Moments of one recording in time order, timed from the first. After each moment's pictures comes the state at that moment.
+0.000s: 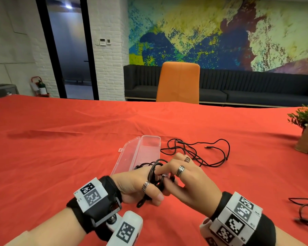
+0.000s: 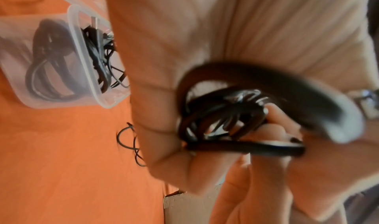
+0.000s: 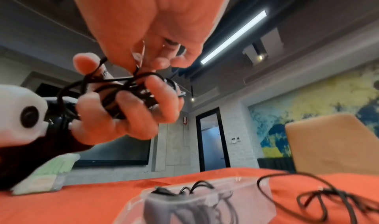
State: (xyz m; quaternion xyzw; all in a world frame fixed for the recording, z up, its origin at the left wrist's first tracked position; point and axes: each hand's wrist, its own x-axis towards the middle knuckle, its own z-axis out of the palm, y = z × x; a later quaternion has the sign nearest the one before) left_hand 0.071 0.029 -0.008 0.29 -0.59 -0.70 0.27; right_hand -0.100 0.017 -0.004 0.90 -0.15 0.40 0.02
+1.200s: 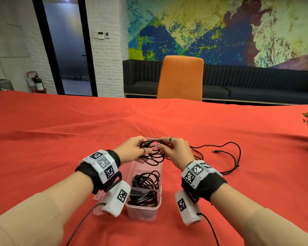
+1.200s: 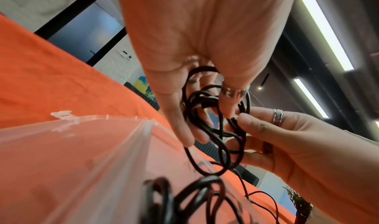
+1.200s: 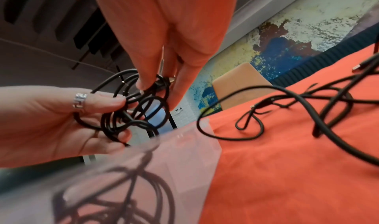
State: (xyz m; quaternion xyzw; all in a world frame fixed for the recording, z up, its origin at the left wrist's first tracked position) left_hand 0.119 -0.110 -0.024 0.58 -0.62 -0.40 0.35; right_hand -0.048 -0.137 -0.035 0.75 -0.44 0.41 -0.27
